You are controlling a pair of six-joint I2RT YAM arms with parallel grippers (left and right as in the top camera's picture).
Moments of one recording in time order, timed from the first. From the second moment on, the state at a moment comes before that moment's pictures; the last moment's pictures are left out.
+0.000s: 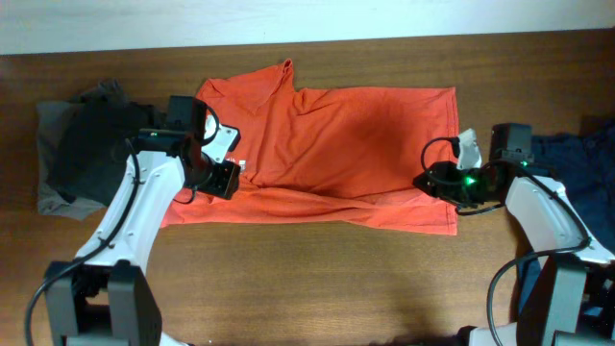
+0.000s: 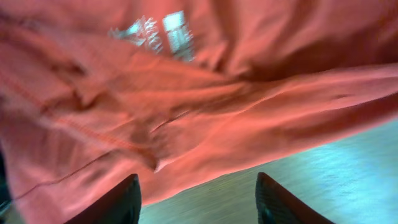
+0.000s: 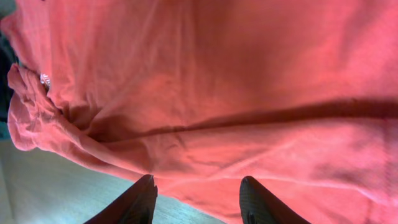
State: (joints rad) left arm -0.12 1.71 1.30 -0.95 0.12 0.23; right arm -0.22 1.59 0.95 -0.64 -0.62 0.10
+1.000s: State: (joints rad) left arm -0.12 1.92 1.45 -0.82 0.02 0.19; right arm -0.25 1.59 0.95 -0.67 -0.62 0.10
